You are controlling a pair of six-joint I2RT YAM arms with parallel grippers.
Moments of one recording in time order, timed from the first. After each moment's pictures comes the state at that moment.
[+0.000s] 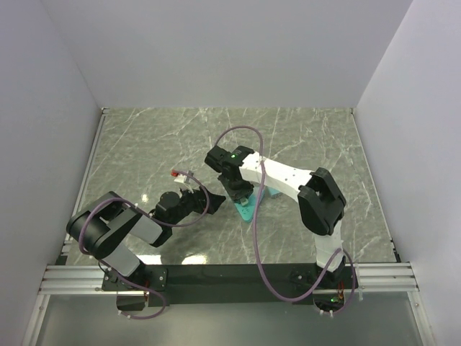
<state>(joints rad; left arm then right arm) -0.64 1.58 0.21 1.21 0.11 -0.63 0.87 1.96 1.60 -1.08 0.21 0.34</state>
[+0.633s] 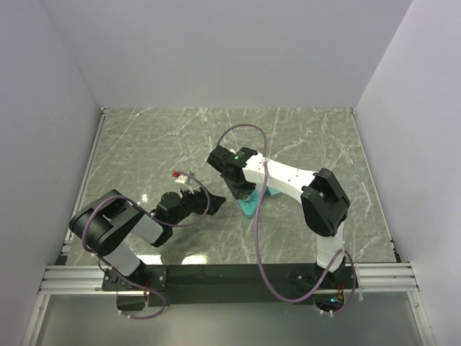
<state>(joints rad) -0.64 1.60 0.21 1.21 0.11 -0.62 0.86 1.92 1.55 -1.00 0.30 0.35</state>
